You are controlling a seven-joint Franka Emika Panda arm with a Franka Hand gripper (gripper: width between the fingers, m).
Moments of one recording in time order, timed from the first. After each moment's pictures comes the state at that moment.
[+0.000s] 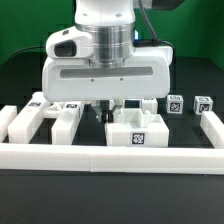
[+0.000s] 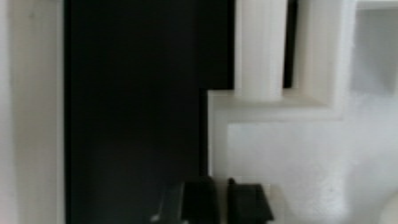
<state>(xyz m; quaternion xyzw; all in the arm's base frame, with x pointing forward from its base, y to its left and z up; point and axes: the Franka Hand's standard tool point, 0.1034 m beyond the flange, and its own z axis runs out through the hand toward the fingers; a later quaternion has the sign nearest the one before) 0.567 -0.040 0.026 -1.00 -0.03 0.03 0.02</state>
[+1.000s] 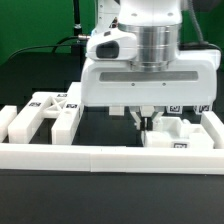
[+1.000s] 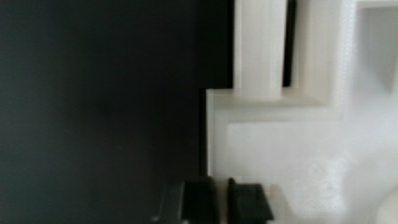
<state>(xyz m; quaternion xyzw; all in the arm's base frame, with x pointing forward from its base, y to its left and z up) 0.615 0.032 0.030 -1.00 0.01 0.00 0.02</state>
